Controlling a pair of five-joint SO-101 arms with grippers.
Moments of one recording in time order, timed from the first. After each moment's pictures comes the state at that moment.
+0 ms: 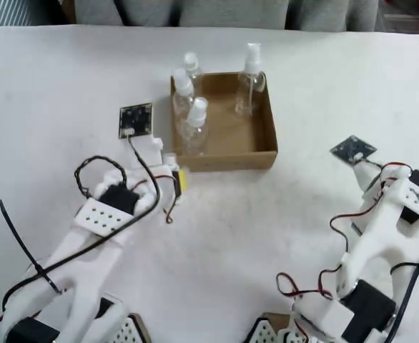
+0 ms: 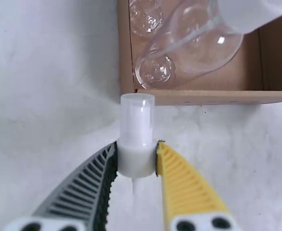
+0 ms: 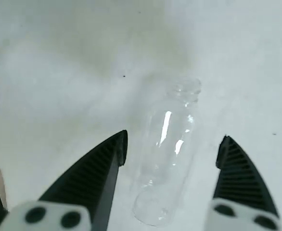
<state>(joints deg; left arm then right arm) 16.7 -31.1 54.4 41.1 29.8 33.2 -11.9 31.2 71.0 72.9</state>
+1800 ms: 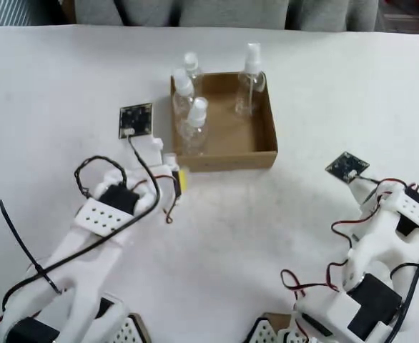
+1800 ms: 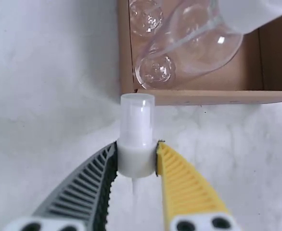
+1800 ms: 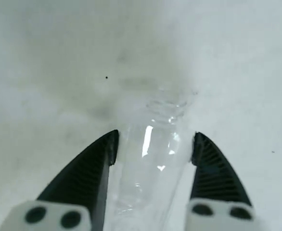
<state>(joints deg) 16.7 -31.1 54.4 41.1 29.8 36.0 -8.6 40.4 54.9 80.7</state>
